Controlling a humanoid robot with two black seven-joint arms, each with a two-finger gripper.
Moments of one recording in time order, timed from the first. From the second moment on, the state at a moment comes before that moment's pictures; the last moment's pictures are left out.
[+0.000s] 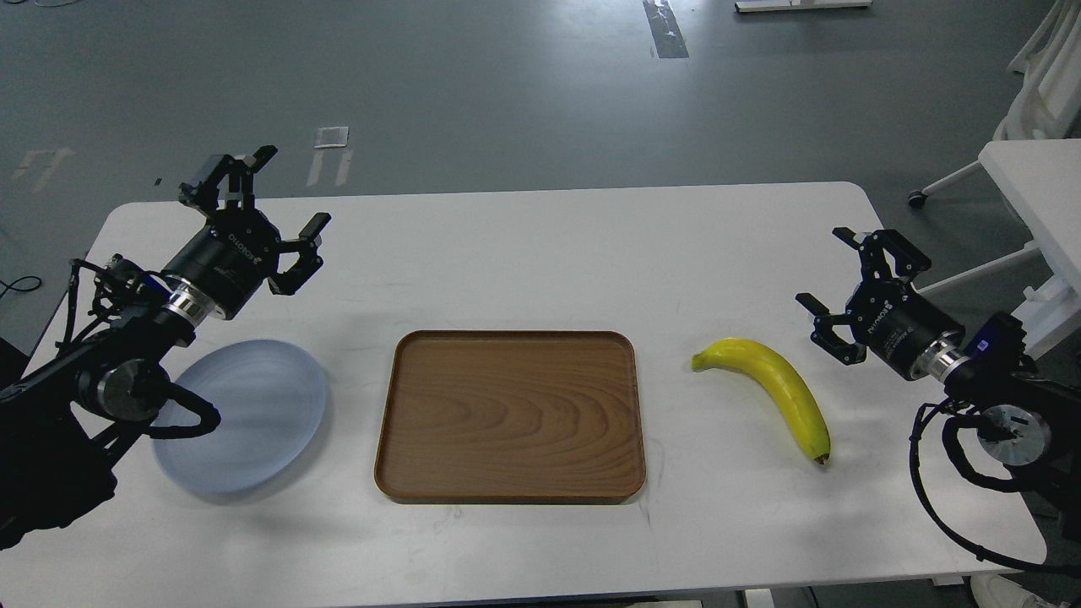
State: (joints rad) left arm -0.63 0.46 -0.63 -0.80 0.14 -0.49 -0.46; right arm 0.62 -0.62 0.25 0.78 0.02 0.49 0.49
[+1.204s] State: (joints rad) left arm -0.67 0.99 -0.62 -1.27 1.47 -0.49 -0.49; right arm 0.64 -0.60 0.25 0.73 -0.01 0.49 0.49
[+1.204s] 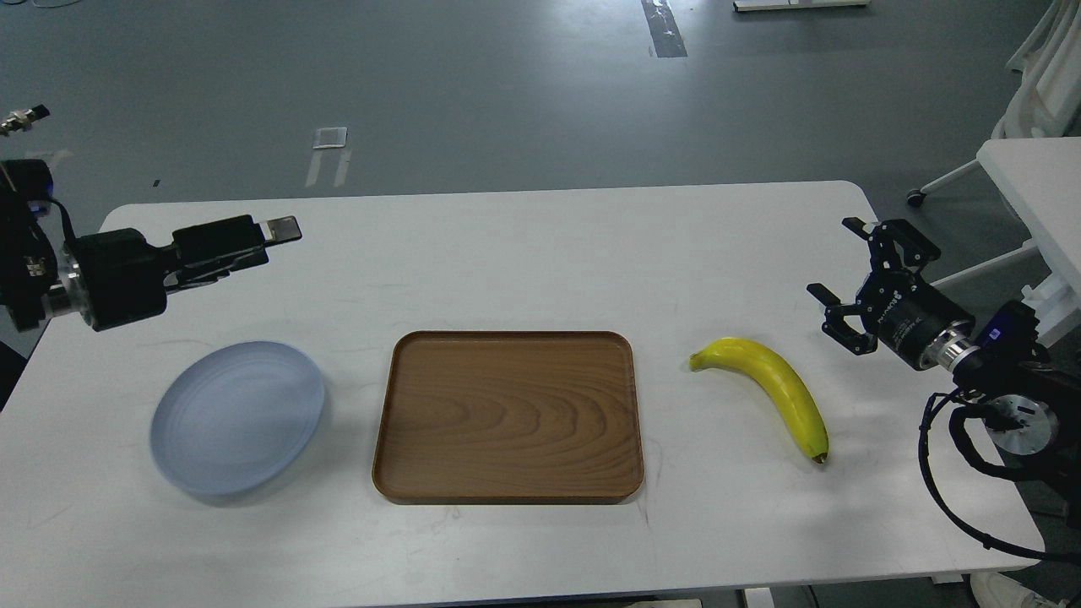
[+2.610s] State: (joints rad) left arm -0.63 0.86 -0.36 -0.83 1.69 -0.41 -0.49; right arm 0.66 -0.59 0.25 0.73 -0.01 0.49 0.49
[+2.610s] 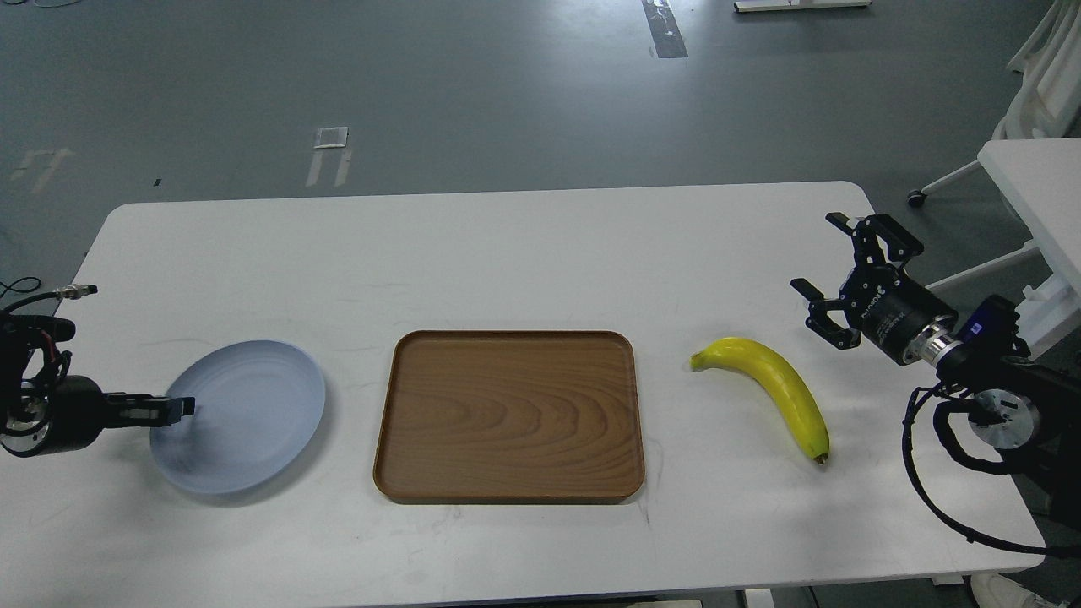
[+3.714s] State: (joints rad) left arm -1.02 0.61 -0.27 -1.11 1.55 -0.49 -0.36; right arm 0.66 -0.59 0.25 0.73 -0.01 0.49 0.49
